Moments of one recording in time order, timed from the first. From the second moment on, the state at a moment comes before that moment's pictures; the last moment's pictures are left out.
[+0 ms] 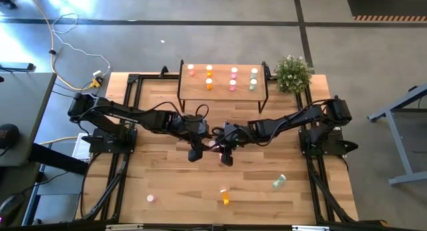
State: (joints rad) left arm 0.01 1.49 1.05 -0.28 0.02 -0.21; right arm 0.13 1.71 1.10 -0.04 -0.02 0.26
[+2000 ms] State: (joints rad) left arm 0.04 1.51 1.05 -0.33 0.08 -0.21; right arm 0.11 1.68 1.10 -0.07 0.00 0.29
